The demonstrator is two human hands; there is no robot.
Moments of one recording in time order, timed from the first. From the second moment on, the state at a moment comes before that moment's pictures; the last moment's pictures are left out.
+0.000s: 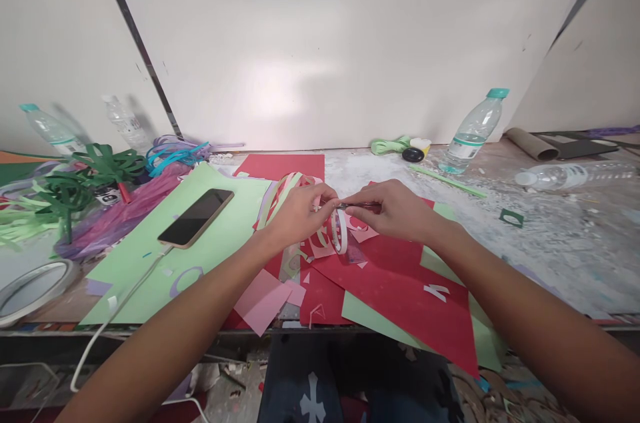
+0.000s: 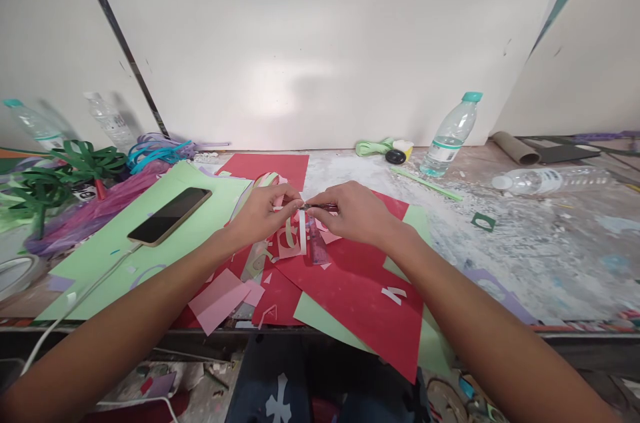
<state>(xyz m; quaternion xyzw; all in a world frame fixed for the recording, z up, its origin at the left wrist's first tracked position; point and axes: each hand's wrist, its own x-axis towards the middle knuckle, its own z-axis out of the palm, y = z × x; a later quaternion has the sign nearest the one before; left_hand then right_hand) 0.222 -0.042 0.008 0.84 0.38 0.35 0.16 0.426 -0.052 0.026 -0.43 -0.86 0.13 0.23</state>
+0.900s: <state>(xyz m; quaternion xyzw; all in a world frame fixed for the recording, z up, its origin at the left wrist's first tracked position) 0.227 -0.047 0.007 0.84 0.39 0.36 0.14 0.426 -0.054 0.025 -0.44 -0.86 0.12 0.23</state>
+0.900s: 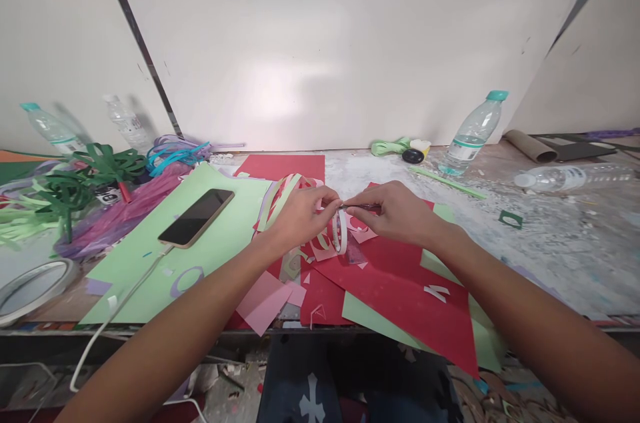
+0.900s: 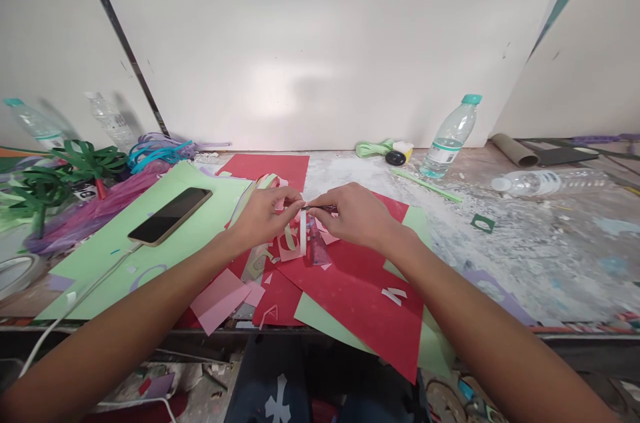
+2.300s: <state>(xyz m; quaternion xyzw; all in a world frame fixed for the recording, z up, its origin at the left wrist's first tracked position) 0.229 -0.039 -0.004 0.68 0.33 0.42 0.50 0.424 -0.039 0.004 -0.22 -0.88 -0.06 0.41</state>
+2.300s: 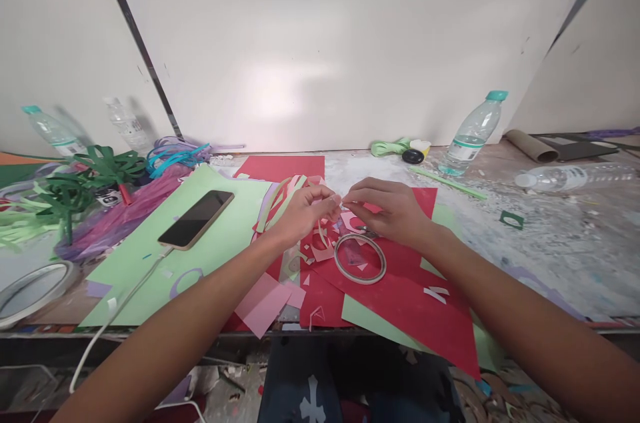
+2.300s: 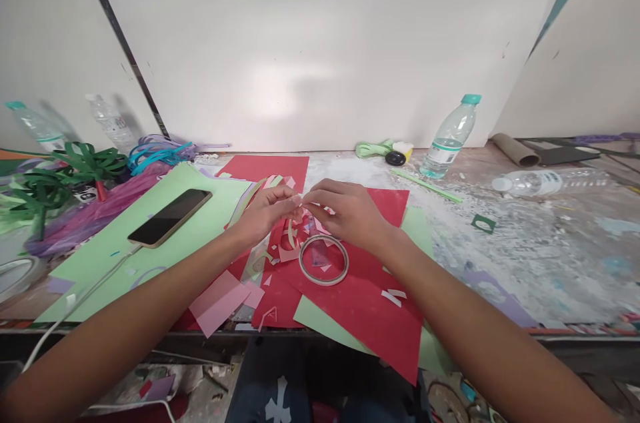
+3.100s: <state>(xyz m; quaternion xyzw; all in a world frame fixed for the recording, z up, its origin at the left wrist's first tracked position) 0.229 -0.037 -0.004 0.65 0.30 0.44 0.54 0.418 -0.054 0.012 -0.32 -0.86 0.05 0.40</state>
